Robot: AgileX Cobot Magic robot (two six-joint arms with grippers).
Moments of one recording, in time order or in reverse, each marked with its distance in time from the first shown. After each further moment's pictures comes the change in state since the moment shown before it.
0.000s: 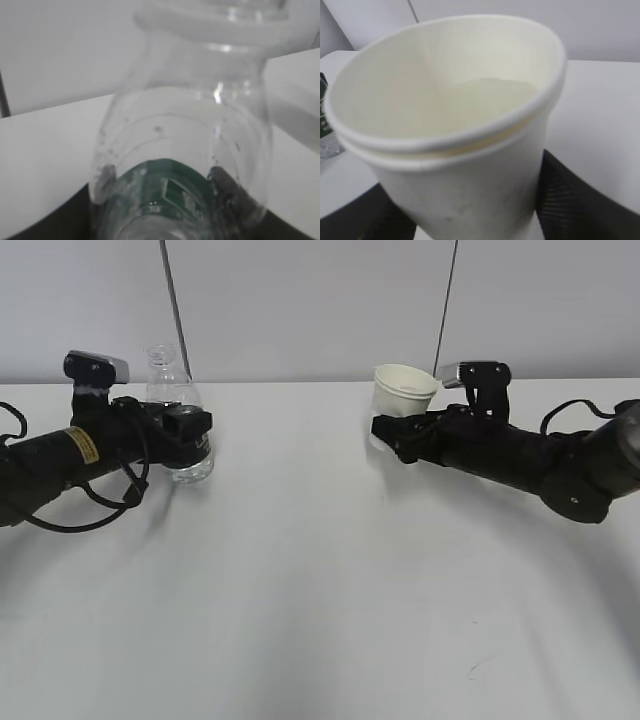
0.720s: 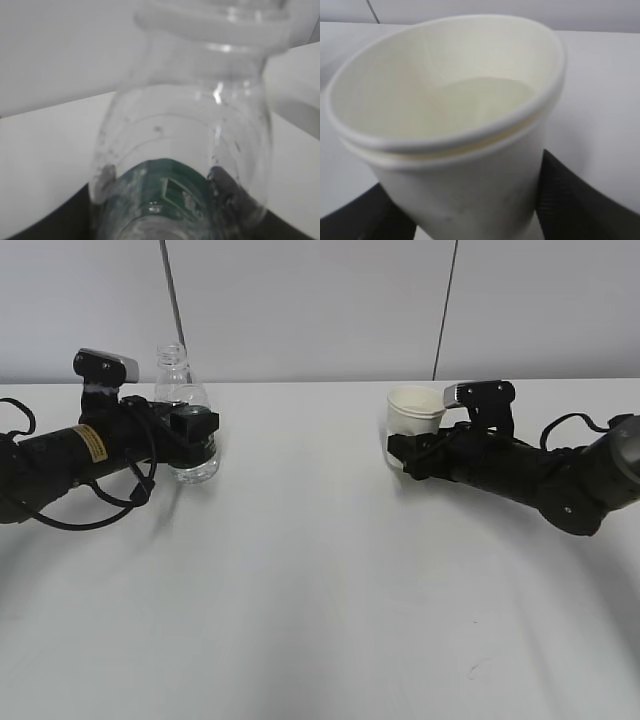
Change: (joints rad) left arm -0.025 0.001 -0.016 -0.001 0.032 0.000; right arm -0.017 0.044 0.000 0.112 0.075 -0.150
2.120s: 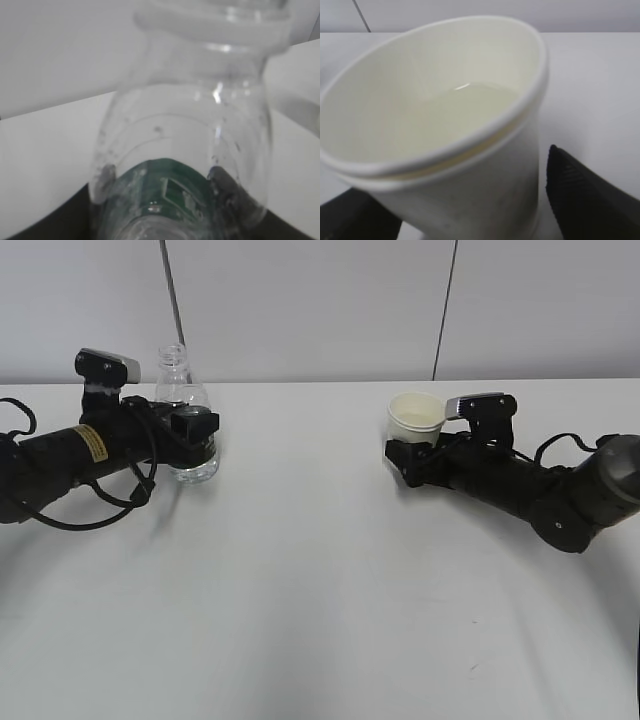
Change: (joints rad) left arm -0.002 0.000 0.000 -0.002 0.005 0.015; right arm 0.000 0.067 -0.002 0.088 -0.100 -0.077
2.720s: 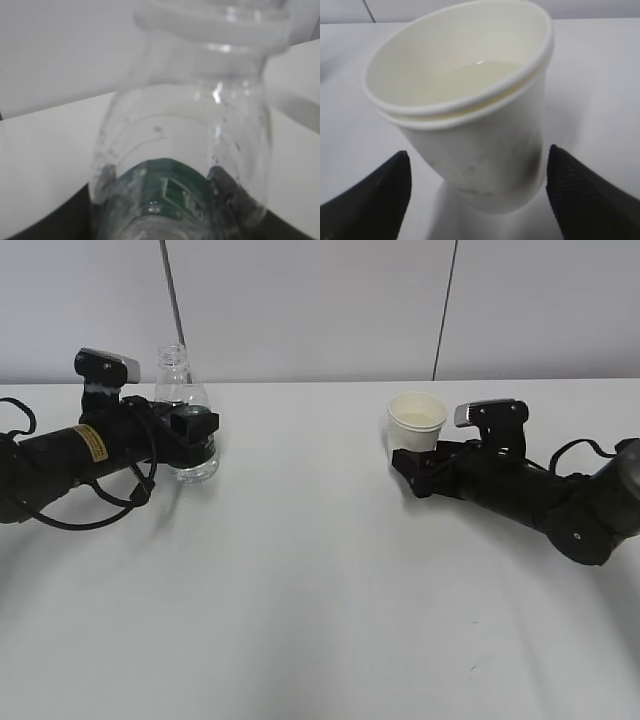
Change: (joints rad) left arm 0.000 0.000 0.000 -0.005 0.002 0.006; right arm 0.000 -0.061 0.108 0.011 -0.009 -0.014
